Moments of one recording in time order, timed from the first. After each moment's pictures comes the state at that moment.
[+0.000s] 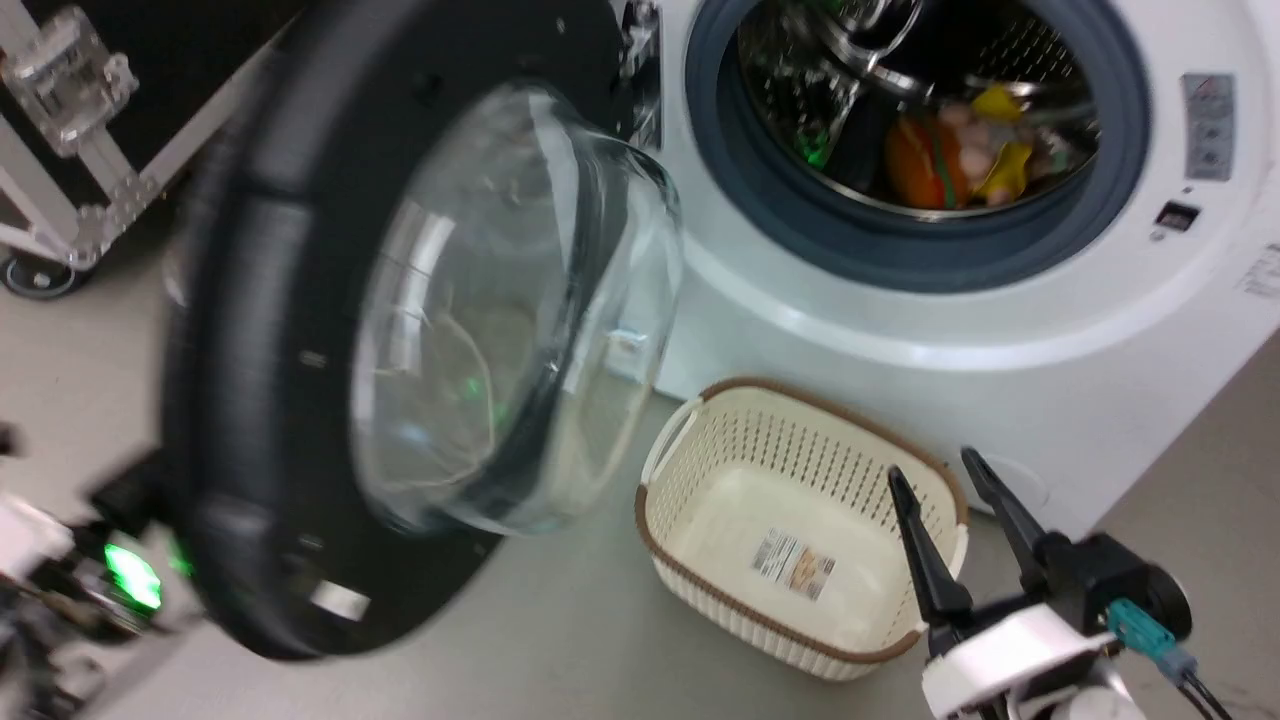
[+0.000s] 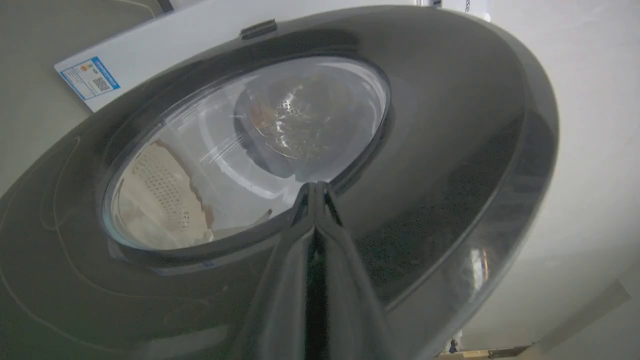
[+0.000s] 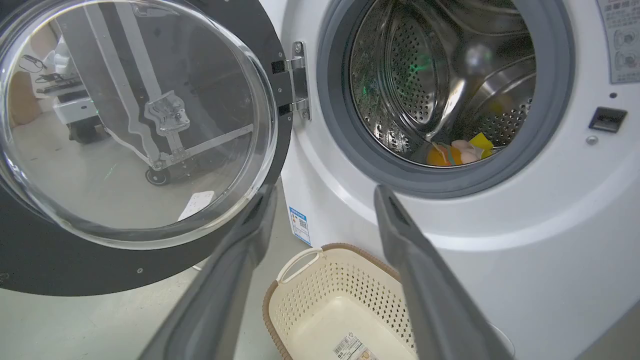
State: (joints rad) left arm -0.38 0.30 0.49 0.30 -1.52 -0.12 1.03; right arm -0.13 -0.05 0.11 0.22 0.09 0.13 -0.26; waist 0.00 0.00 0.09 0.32
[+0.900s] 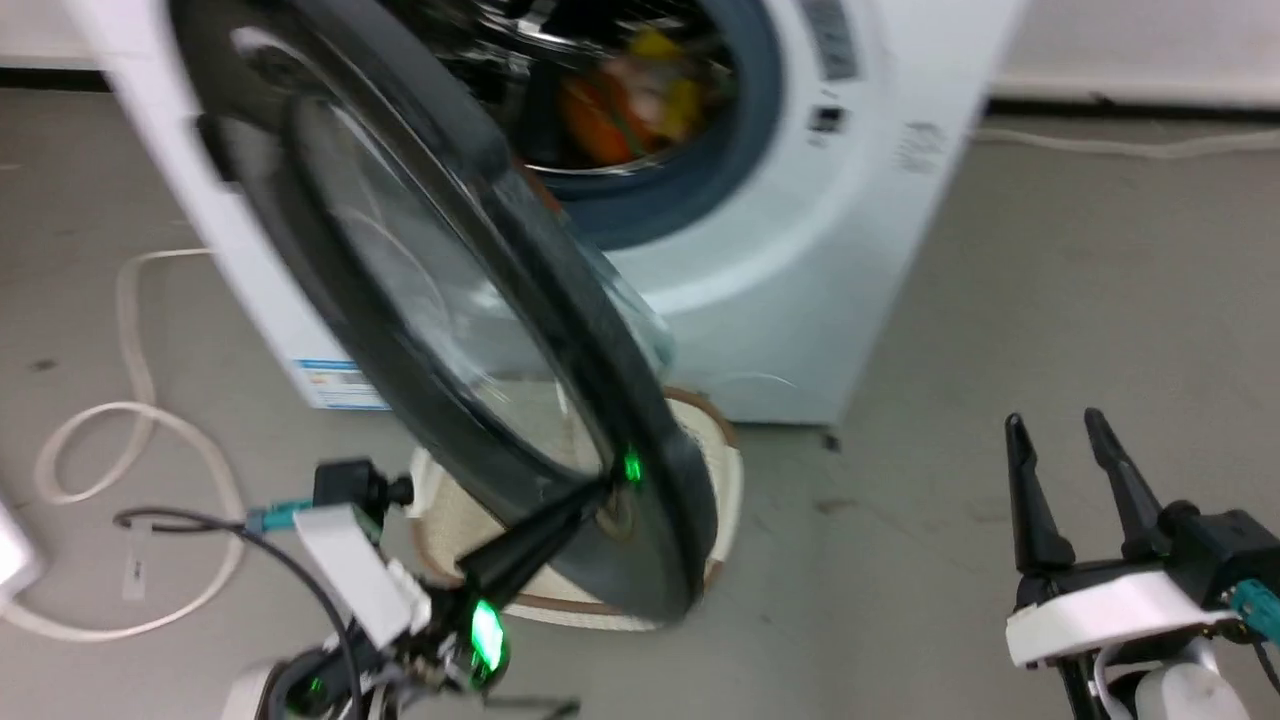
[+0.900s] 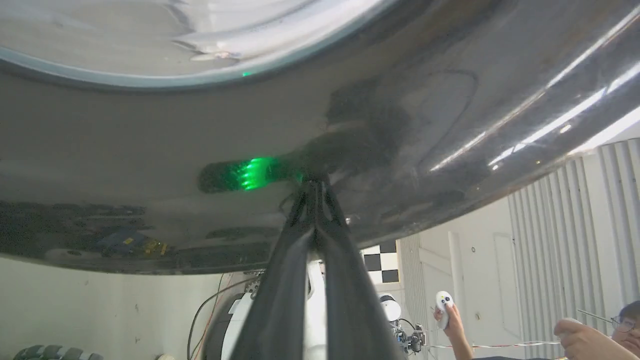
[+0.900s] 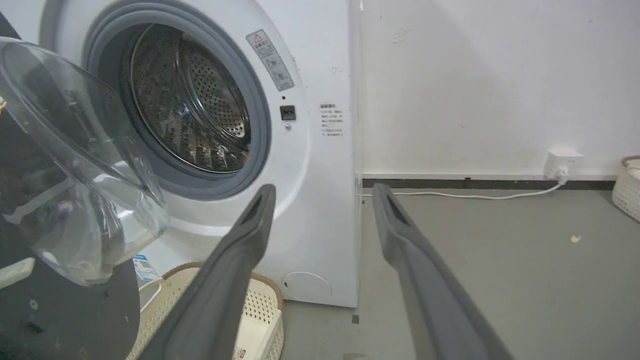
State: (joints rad) left arm -0.14 0.05 -0.02 0.06 -1.67 -0.12 0.86; right arm -0.13 -0.05 -0.07 0.17 0.13 0.13 -0.26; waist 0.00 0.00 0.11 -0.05
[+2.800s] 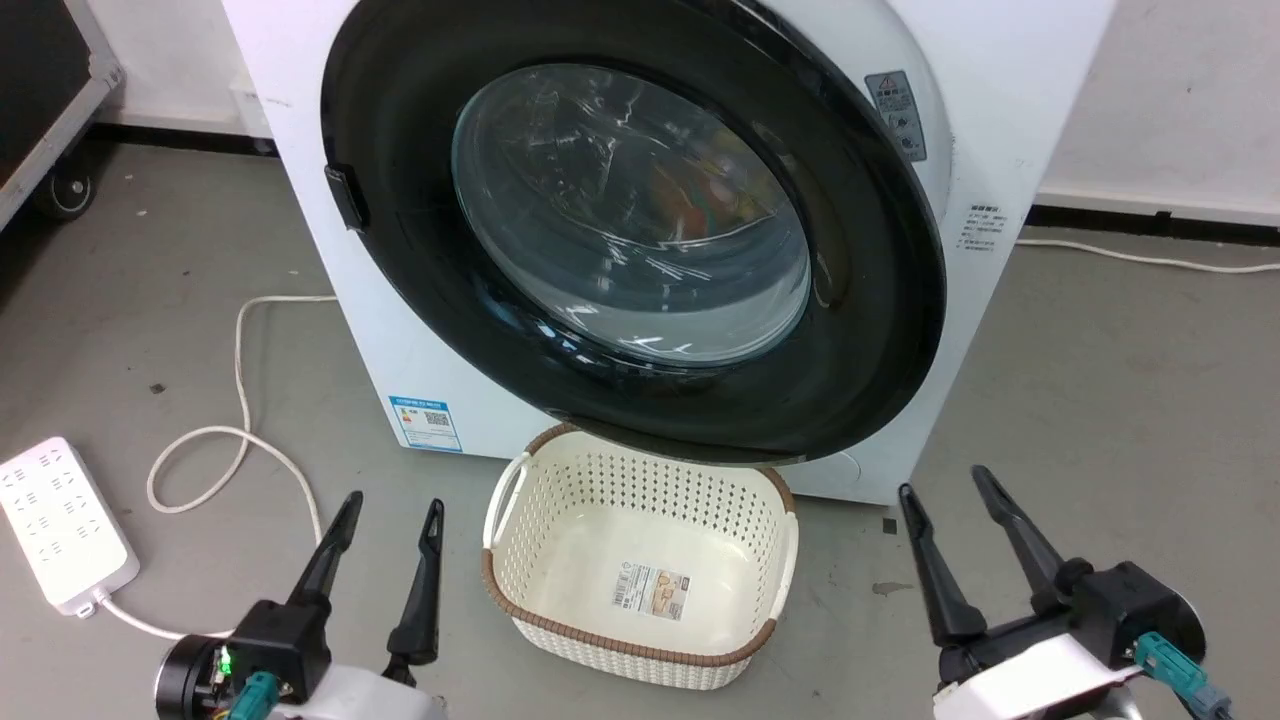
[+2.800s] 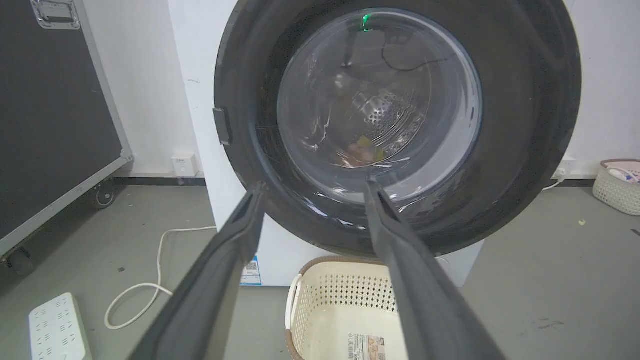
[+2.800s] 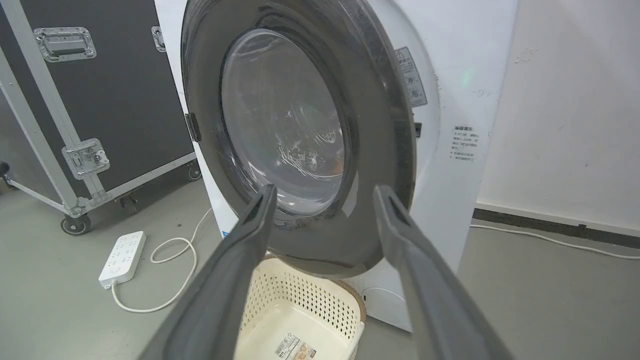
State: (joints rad) left arm -0.01 0.27 -0.21 0.06 -0.28 0.03 -0.26; right arm -0.05 -0.05 0.09 0.12 0.12 0.13 -0.26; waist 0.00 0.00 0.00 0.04
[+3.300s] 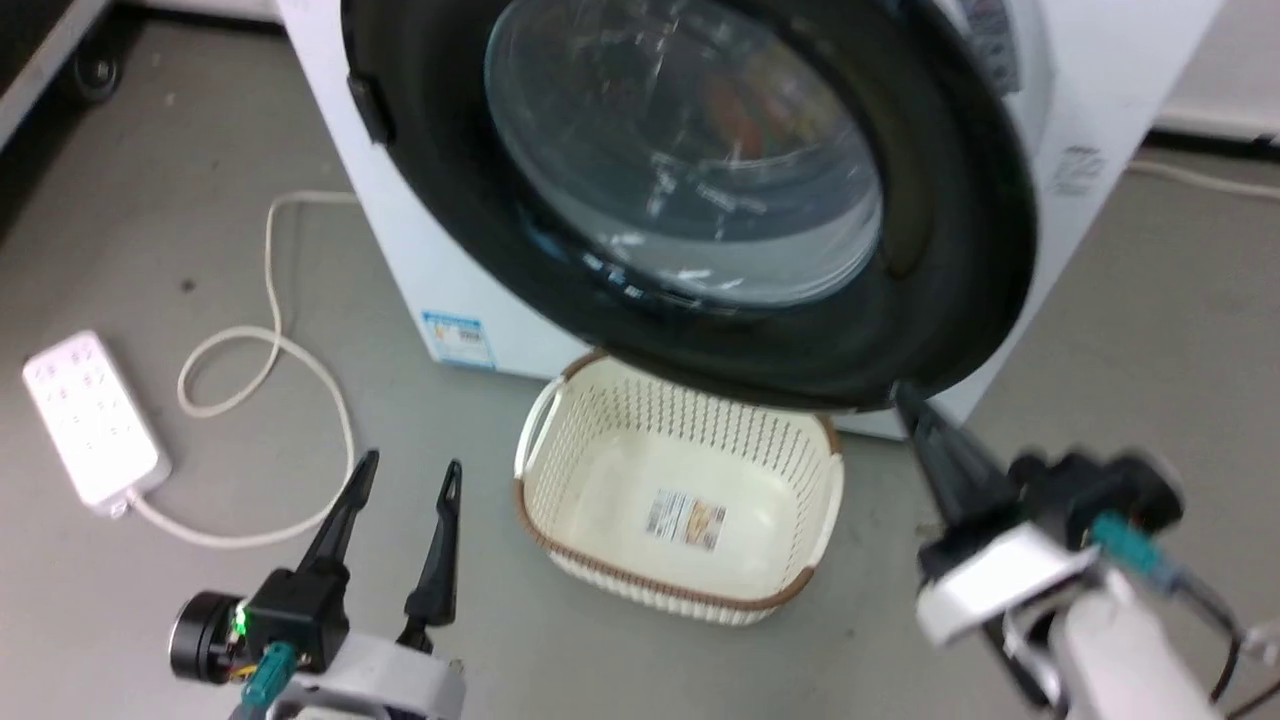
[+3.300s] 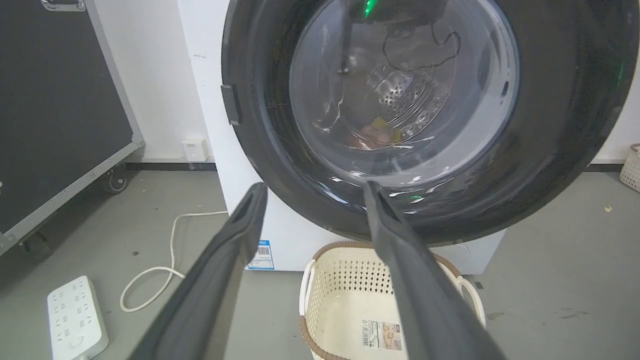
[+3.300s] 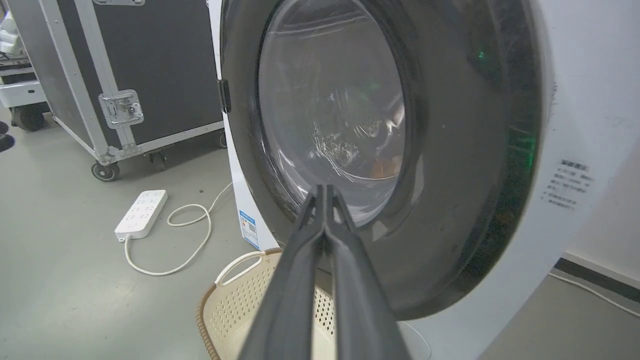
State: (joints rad) left arm -0.04 0.15 -0.10 0.05 -0.12 -0.06 -0.26; right arm -0.24 -0.12 0.20 0.22 0.08 0.13 -0.26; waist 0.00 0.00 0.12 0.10
